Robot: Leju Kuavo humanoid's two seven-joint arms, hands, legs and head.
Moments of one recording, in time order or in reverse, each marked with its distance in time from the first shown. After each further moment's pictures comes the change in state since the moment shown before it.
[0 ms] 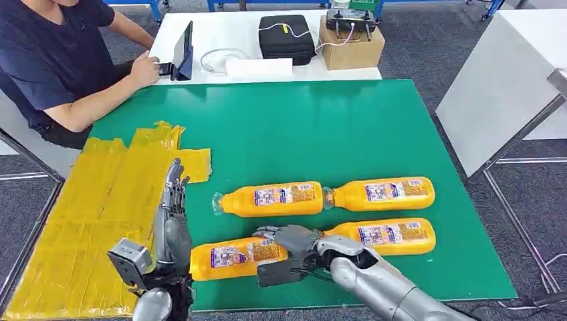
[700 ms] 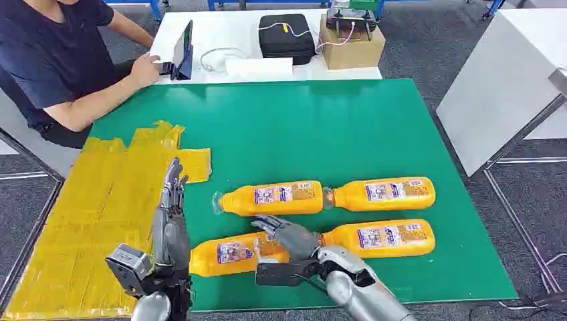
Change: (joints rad) left arm 0.021 0.000 -0.012 -0.044 -0.039 0.002 0.000; right arm 0.184 0.112 -0.273 -0.058 0.134 -0.146 -0.103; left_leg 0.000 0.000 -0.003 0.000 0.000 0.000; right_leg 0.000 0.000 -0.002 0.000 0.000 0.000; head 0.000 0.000
